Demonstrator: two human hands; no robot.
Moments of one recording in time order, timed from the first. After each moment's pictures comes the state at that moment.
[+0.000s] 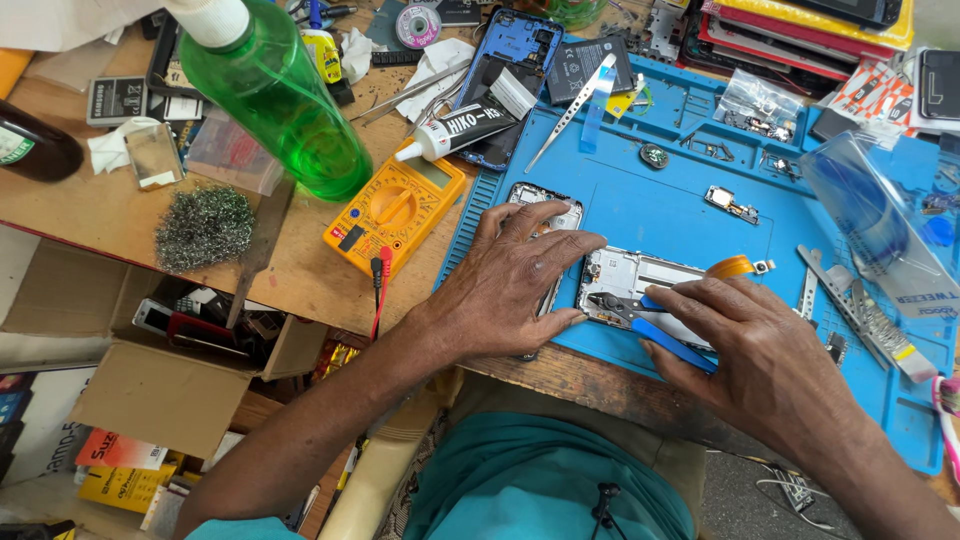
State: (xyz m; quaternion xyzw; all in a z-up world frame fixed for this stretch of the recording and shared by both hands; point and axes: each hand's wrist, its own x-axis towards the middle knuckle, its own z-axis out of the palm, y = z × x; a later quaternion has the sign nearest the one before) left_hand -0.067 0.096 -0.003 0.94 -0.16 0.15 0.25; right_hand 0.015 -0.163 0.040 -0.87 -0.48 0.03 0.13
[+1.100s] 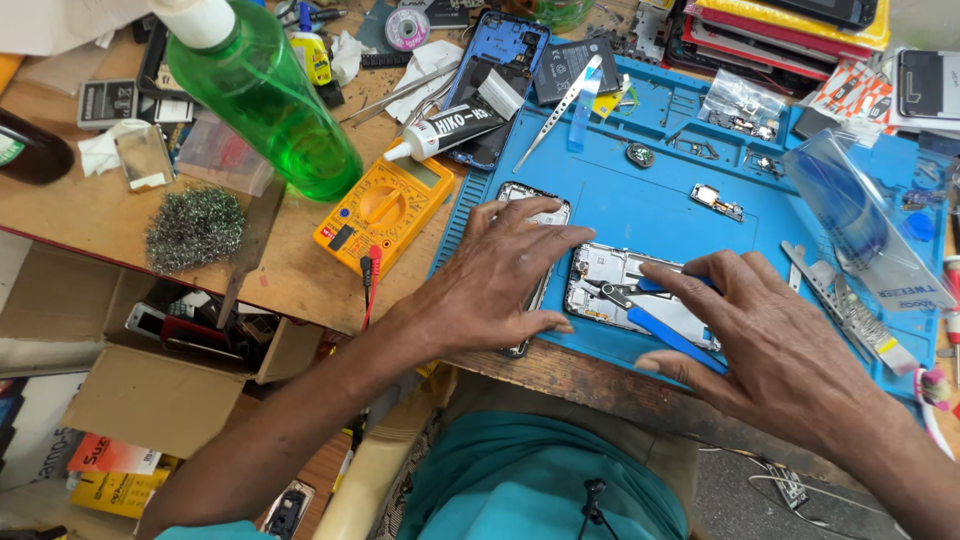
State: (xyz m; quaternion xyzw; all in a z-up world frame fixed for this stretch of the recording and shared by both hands) left_hand -0.068 0.100 0.004 0.93 -0.17 0.16 0.29; right_hand 0.031 -0.172 0.056 -0.87 -0.49 0.08 0.03
